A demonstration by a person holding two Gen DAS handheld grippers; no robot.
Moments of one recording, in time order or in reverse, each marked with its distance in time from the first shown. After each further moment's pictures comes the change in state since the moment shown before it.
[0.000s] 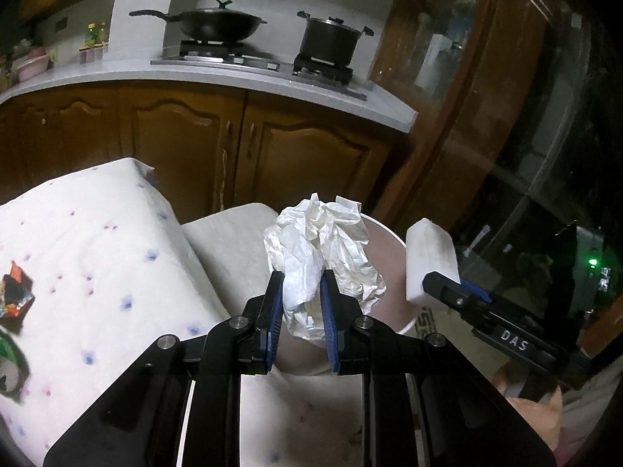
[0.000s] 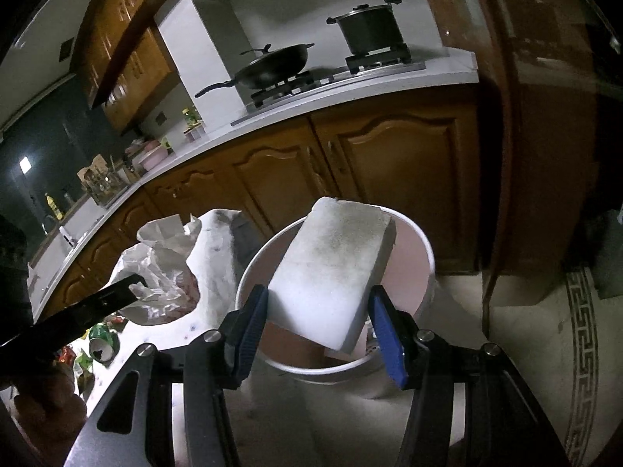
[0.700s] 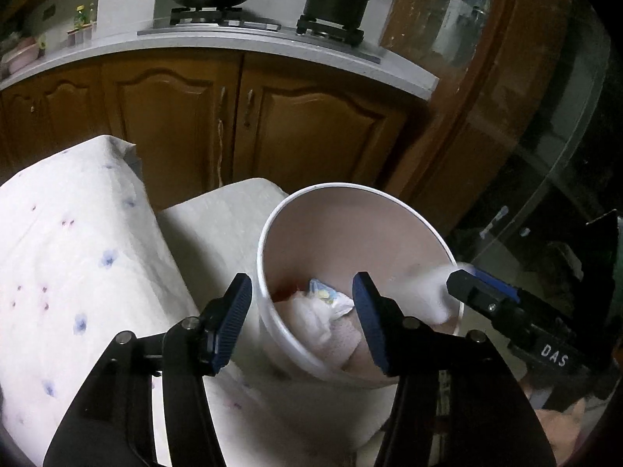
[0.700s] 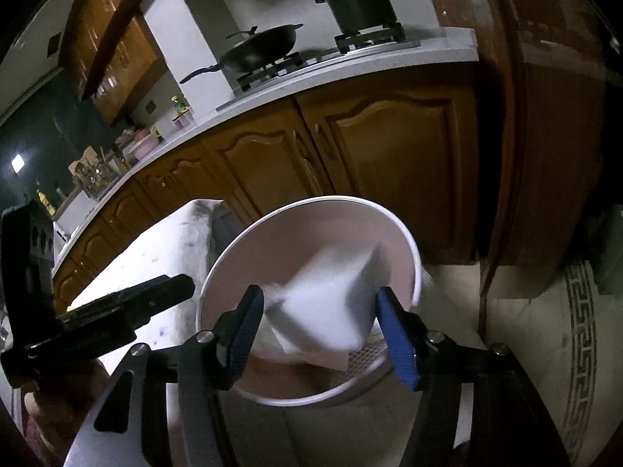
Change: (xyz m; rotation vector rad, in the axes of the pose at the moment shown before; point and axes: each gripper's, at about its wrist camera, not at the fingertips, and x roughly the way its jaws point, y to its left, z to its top) left arm 0.073 -0.004 0.007 0.005 0.104 0.031; right arm 0.035 -0.025 0.008 0.018 0.064 -0.009
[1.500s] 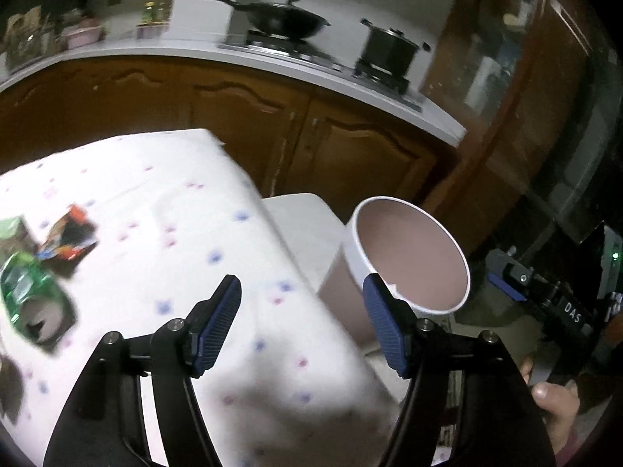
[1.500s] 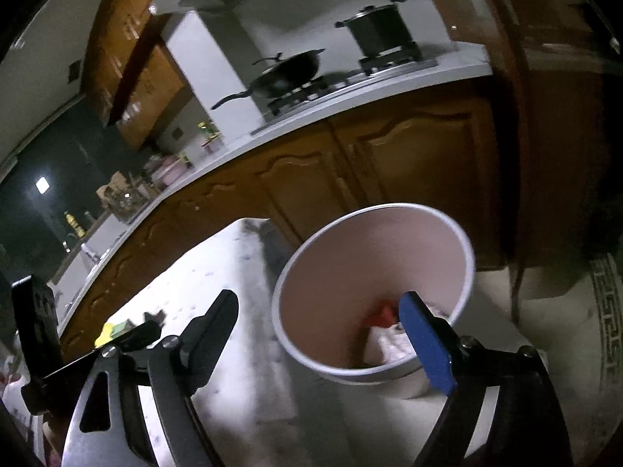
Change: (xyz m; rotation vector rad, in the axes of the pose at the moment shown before) left arm -0.116 0.081 -0.059 -0.158 -0.121 0.076; right arm -0.036 0.047 -0.018 0.033 -0.090 0.117
